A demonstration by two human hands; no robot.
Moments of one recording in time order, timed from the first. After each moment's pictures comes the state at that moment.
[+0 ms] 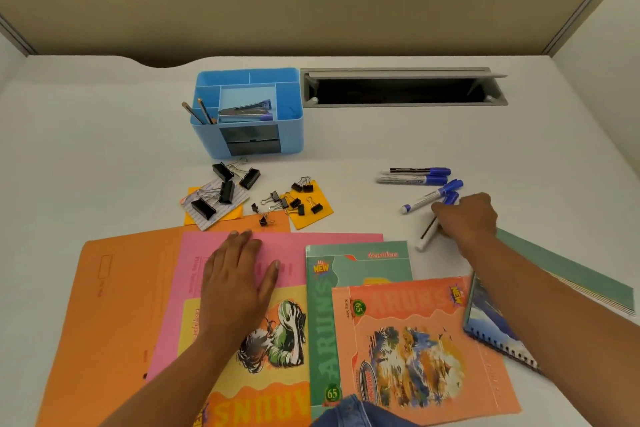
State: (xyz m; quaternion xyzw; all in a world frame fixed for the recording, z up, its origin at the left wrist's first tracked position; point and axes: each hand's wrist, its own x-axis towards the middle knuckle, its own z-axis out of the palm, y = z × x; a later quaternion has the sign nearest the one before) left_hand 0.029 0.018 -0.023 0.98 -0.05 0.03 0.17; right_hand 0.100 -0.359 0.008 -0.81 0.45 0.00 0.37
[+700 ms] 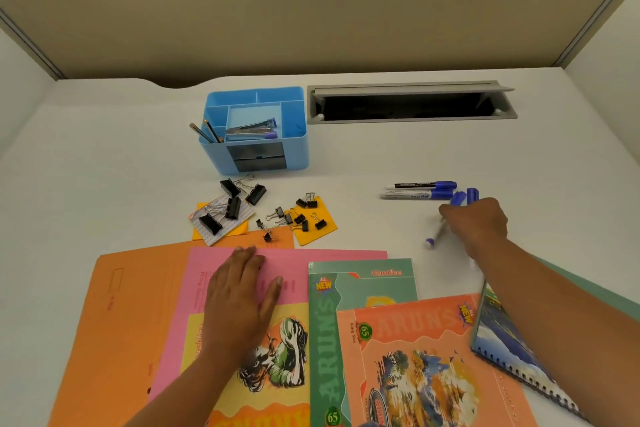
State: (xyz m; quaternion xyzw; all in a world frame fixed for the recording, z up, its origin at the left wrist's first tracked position) left_hand 0.028 0.014 -0.020 0.98 -0.05 0.05 0.18; right_hand 0.120 -0.369 0.022 -0.81 0.45 0.00 0.38
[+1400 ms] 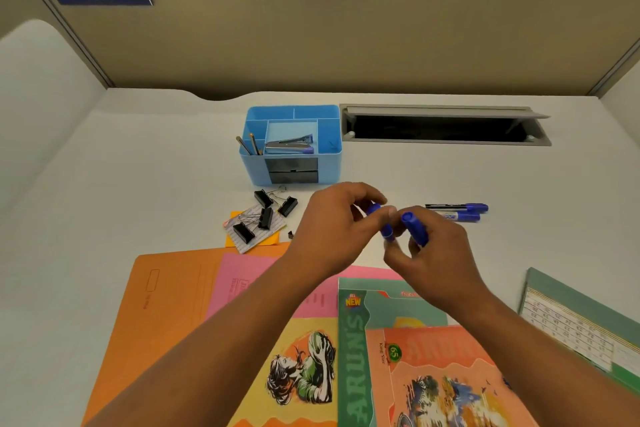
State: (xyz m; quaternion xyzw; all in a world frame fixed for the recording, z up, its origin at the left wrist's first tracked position) left_hand 0.101 -0.072 0.151 0.87 -0.10 -0.05 0.47; right_hand 0.066 -0.232 0.110 -0.90 -0.03 -0.07 0.42
